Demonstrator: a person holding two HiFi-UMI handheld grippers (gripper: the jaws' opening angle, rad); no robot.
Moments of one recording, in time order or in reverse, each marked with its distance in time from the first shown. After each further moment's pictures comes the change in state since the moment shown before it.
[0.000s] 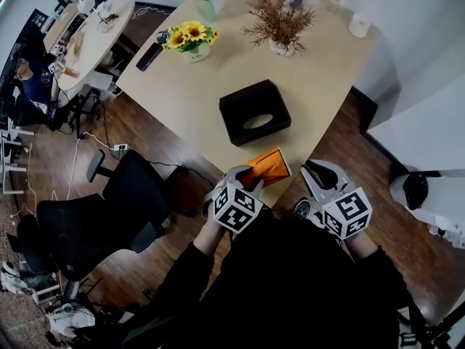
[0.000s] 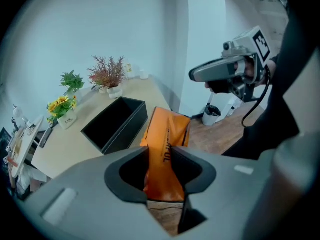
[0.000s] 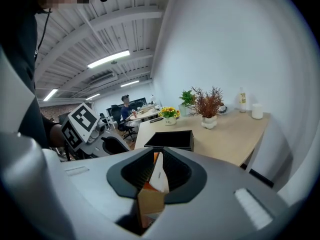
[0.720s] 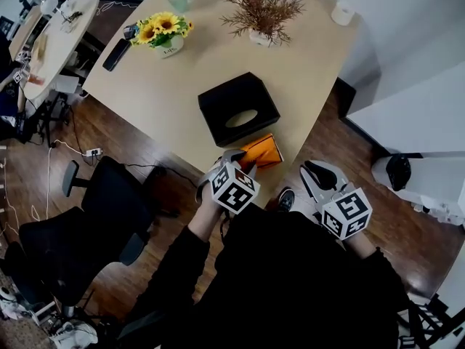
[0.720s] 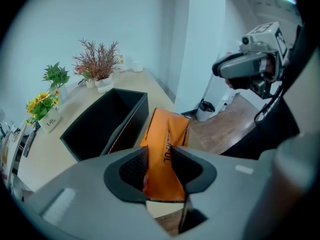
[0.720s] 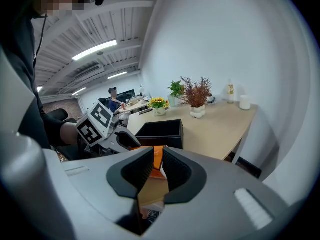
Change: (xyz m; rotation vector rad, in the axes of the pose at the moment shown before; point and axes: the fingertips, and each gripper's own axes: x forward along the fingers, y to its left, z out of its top) left arm 0.062 0.034 0.003 0.052 0.049 -0.113; right arm 0.007 -0.018 -0.021 0.057 0.103 -0.122
